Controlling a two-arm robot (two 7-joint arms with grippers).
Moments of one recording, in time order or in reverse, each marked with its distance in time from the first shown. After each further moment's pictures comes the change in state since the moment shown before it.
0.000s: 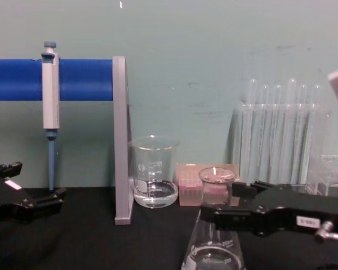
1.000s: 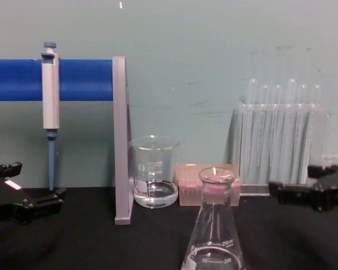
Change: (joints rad) left arm 0.000 0.000 0.000 0.000 0.000 0.000 0.000; right arm -0.101 0.059 0.109 -0.136 -0.051 0.085 -0.313
